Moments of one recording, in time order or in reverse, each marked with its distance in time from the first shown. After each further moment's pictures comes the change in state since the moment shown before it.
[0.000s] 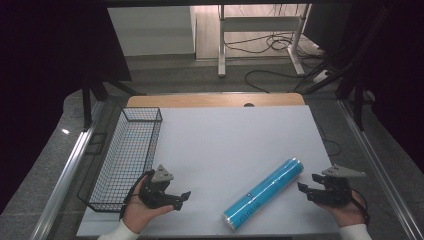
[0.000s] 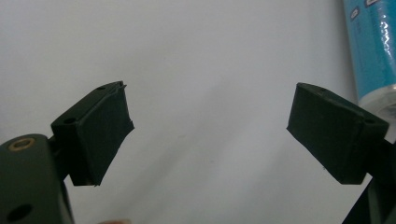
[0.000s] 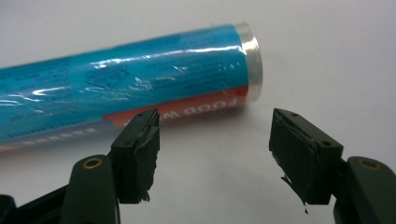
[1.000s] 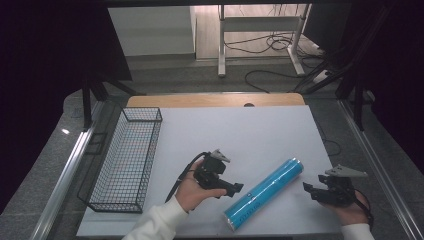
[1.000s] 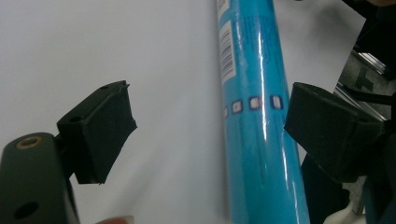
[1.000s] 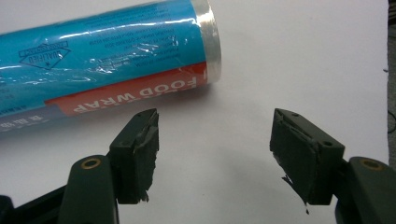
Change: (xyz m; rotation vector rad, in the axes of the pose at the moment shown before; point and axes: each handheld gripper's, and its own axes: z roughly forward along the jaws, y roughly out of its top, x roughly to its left) left arm -0.072 0.112 0.065 0.099 -0.268 0.034; right arm -0.015 -0.008 0.004 0.038 -0.075 0.017
